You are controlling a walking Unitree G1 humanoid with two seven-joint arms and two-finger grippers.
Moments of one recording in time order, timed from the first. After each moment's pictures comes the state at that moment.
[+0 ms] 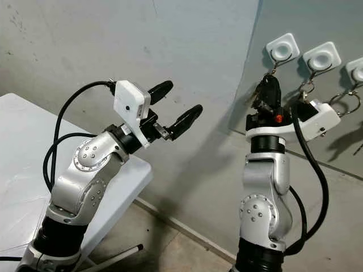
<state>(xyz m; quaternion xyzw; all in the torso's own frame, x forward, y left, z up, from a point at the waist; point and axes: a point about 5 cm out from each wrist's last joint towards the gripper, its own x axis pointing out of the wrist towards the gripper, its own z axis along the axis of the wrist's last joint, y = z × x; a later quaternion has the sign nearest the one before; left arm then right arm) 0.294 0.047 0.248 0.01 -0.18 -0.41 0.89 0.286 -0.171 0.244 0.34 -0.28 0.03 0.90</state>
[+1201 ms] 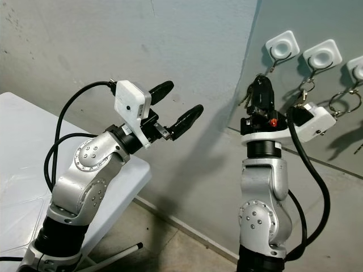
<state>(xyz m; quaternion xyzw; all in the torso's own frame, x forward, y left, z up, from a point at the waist) 0.294 0.045 0.248 0.00 -0.18 -0.41 0.89 0.279 -0.161 0.246 0.33 -0.29 0.08 0.89</state>
